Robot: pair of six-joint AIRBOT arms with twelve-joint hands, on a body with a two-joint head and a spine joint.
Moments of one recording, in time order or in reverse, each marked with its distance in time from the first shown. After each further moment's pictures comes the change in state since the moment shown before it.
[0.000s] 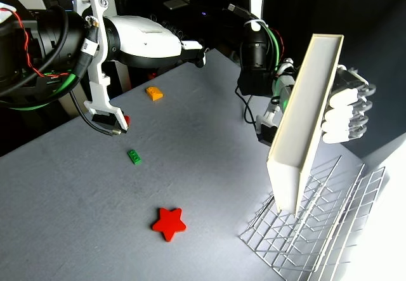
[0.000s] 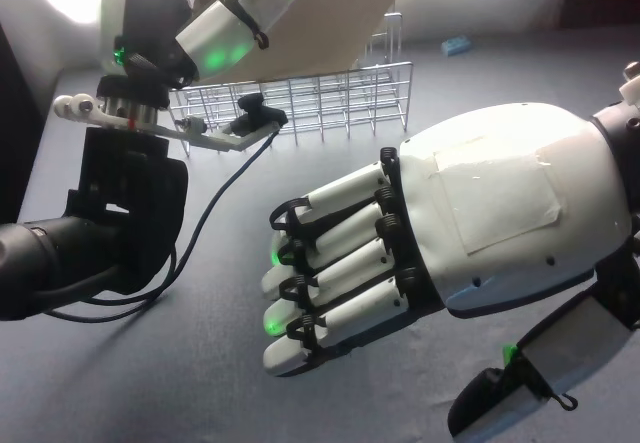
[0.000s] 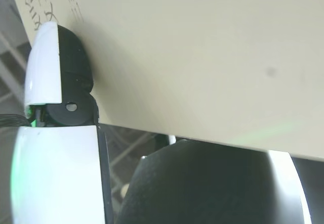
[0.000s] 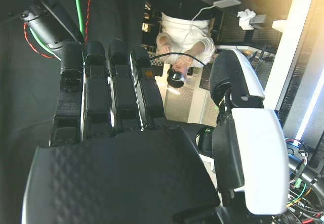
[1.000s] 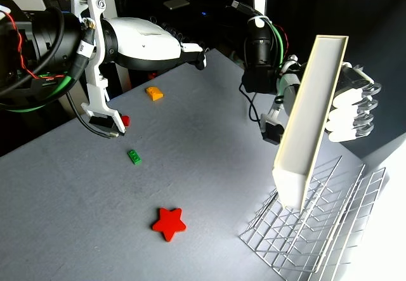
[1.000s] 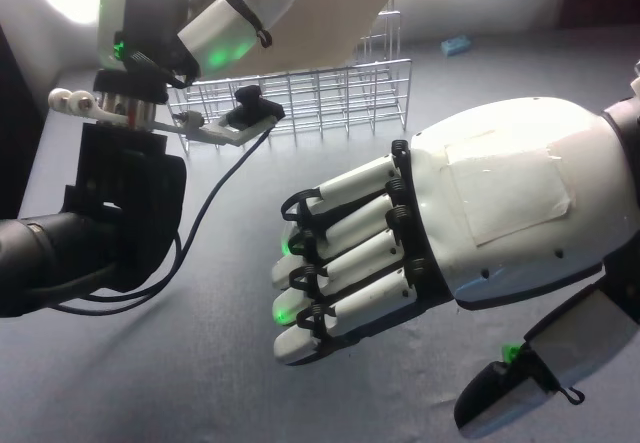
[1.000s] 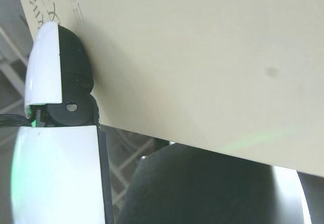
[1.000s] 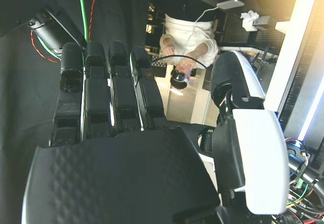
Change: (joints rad) left arm -0.007 0.005 -0.006 0.037 -0.058 0.056; right arm -0.001 0.014 0.000 0.000 -0.007 0.000
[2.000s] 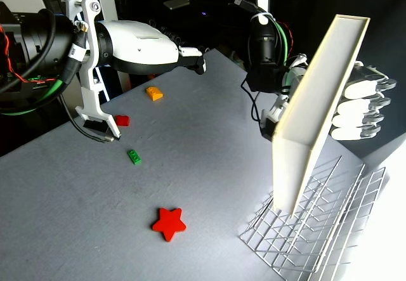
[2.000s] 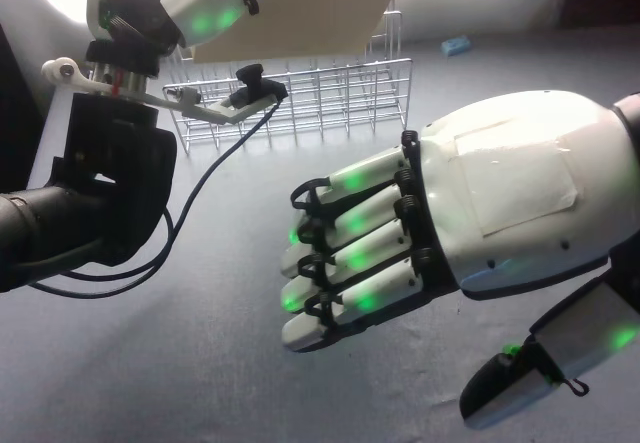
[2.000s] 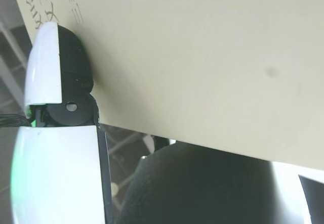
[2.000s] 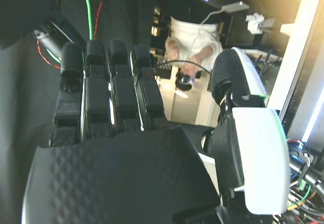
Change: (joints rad) left arm -0.040 0.028 0.007 0.014 0.077 -0.163; right arm 0.000 0.011 0.000 0.001 -0.014 0.000
